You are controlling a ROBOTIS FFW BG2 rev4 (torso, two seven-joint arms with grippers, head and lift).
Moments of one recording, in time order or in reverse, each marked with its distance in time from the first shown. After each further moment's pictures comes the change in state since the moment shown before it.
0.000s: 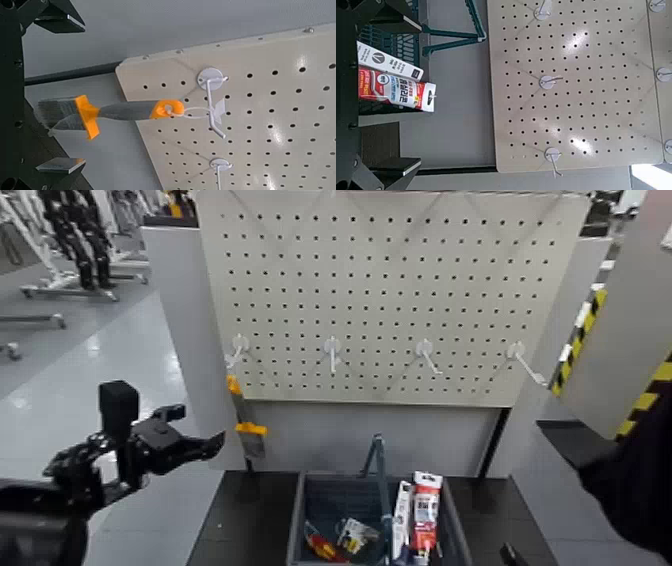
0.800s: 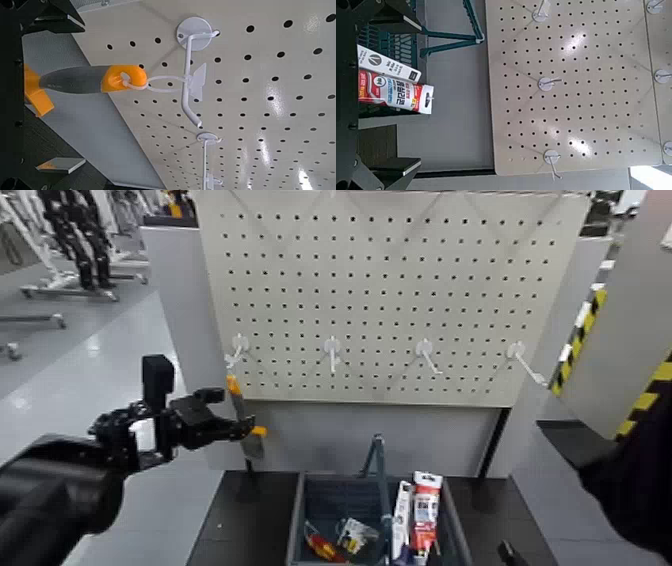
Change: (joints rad) left arm -0.238 0.020 -0.201 0.248 0.108 -0.043 -0.120; right arm -0.010 -0.004 0.006 0.009 -0.003 -0.007 0.001
